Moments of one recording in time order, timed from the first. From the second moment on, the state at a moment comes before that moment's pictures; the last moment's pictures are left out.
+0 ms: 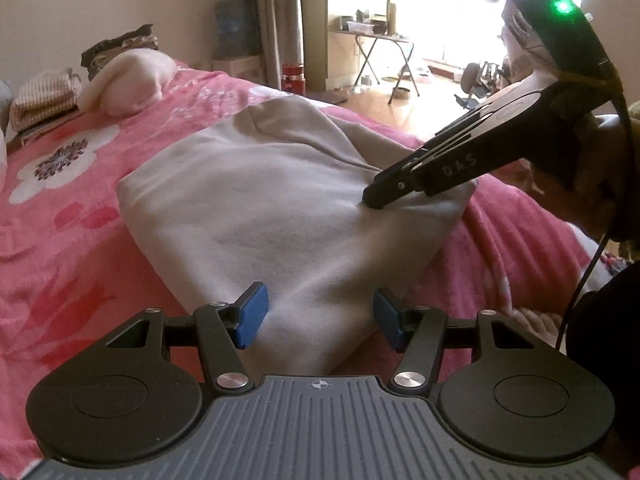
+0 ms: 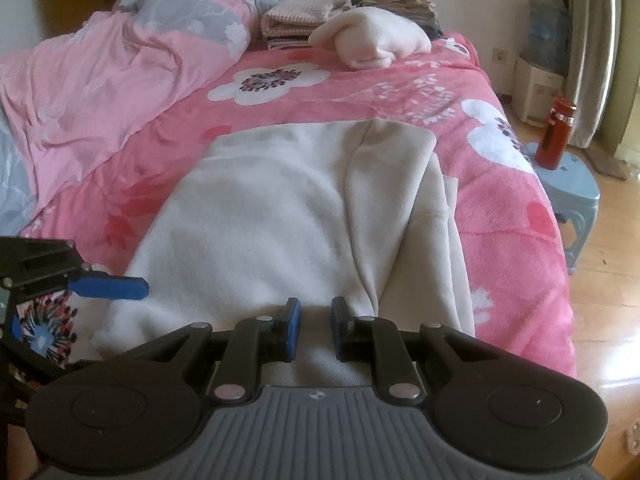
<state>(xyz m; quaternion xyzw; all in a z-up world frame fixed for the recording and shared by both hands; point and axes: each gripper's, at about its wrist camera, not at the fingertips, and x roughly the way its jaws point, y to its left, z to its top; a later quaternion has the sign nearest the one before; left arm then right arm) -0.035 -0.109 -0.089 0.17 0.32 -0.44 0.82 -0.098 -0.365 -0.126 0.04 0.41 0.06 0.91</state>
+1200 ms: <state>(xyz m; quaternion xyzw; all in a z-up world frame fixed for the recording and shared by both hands) -0.023 -0.107 -0.088 0.14 0.33 -0.43 0.83 -0.103 -0.360 -0.134 0.01 0.42 0.04 0.90</state>
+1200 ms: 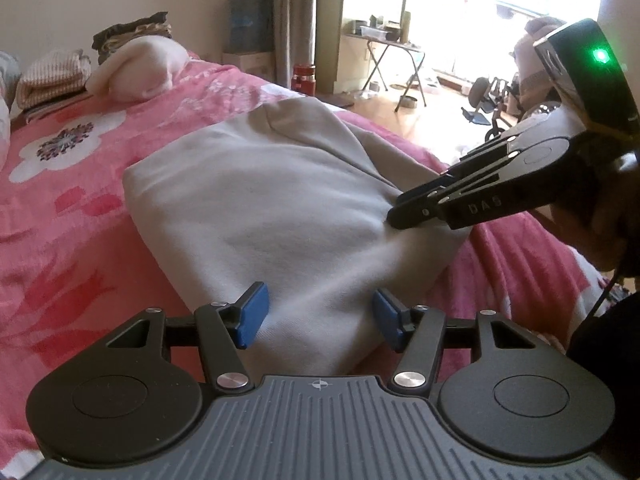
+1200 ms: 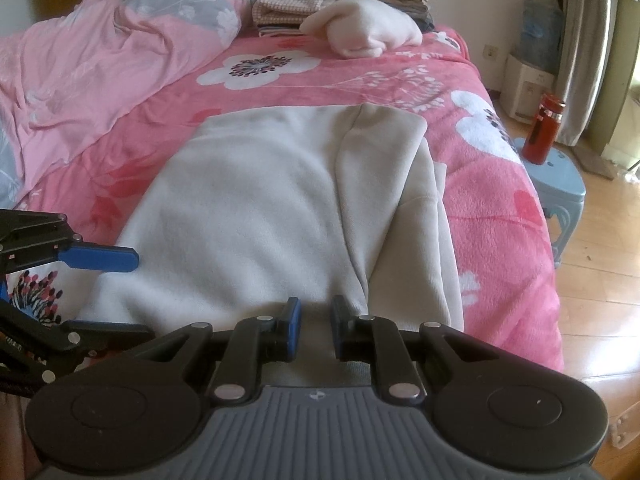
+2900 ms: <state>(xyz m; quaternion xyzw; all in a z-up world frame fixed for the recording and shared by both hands) -0.022 -0.105 -0.086 0.12 0.34 -0.43 0.83 -0.086 -0.368 -0.133 0.04 0.40 0.04 0.92</state>
